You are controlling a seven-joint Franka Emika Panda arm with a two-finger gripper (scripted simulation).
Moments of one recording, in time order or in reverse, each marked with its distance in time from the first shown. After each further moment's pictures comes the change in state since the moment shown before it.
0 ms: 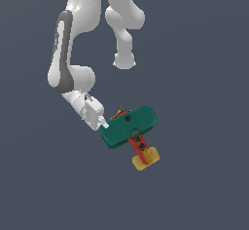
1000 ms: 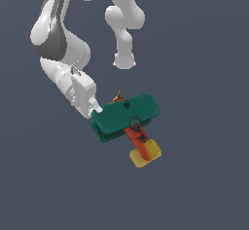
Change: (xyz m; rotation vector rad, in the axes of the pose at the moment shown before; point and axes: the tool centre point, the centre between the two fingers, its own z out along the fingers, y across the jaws) arm 0.021 -0.120 -0.027 -0.005 0.001 0.004
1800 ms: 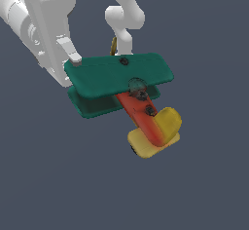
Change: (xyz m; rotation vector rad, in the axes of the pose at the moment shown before) arm 0.036 -0.184 -0.039 -0.001 0.001 -0.001
